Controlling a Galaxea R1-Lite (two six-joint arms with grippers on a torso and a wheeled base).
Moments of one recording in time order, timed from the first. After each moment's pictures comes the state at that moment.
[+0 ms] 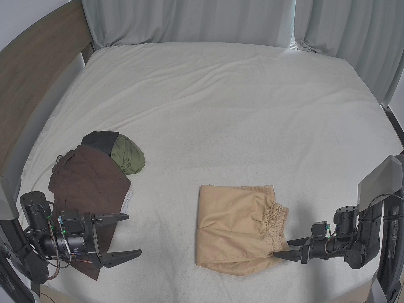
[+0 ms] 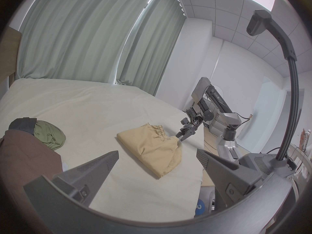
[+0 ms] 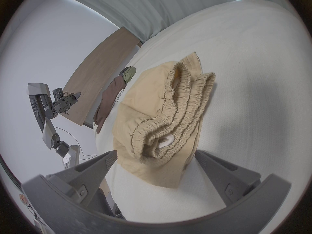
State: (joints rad) left arm -0.07 1.89 -0.02 -1.55 -1.01 0.19; right arm 0.14 2.39 -0.13 -1.54 0.73 0.07
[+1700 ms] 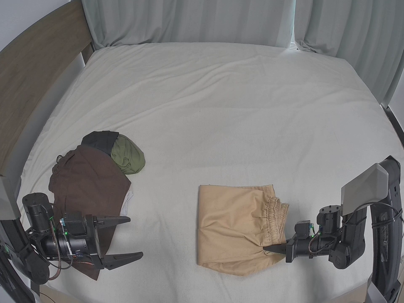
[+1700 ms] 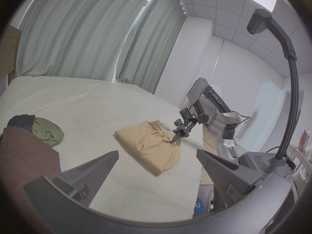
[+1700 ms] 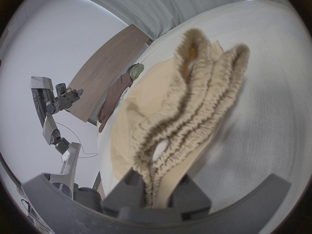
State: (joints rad) left arm -0.08 1.90 -0.02 -1.53 -1.00 0.21; right arm 0.24 2.48 -0.29 -1.54 0.73 0.10
